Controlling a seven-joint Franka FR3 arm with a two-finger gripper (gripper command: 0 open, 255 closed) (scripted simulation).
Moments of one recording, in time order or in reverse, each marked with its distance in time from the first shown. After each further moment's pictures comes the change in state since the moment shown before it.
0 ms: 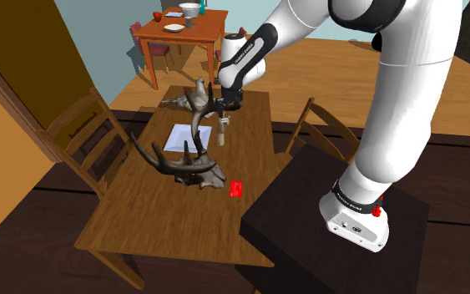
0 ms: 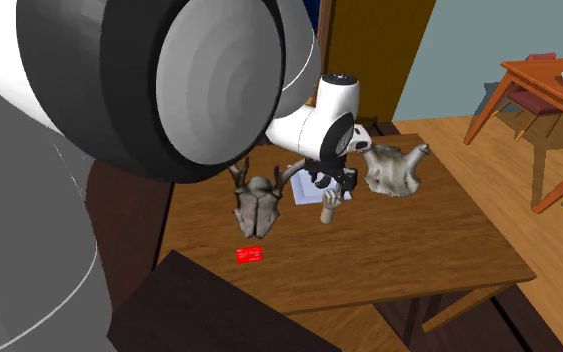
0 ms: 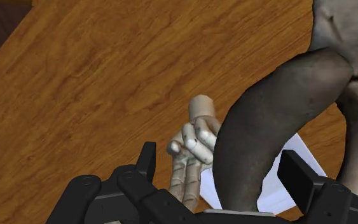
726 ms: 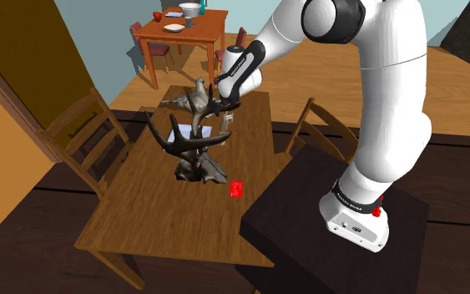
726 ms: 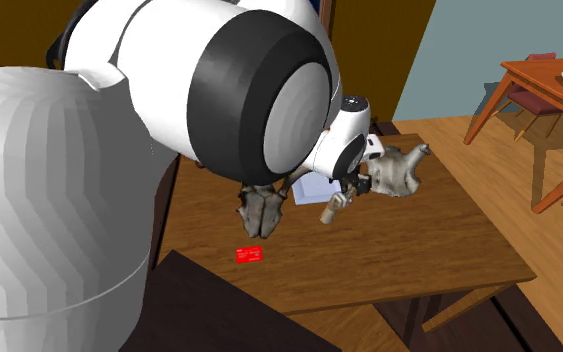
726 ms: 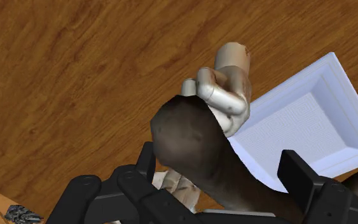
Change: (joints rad) arm -0.021 0.191 -0.029 0.118 0.007 0.216 -0.008
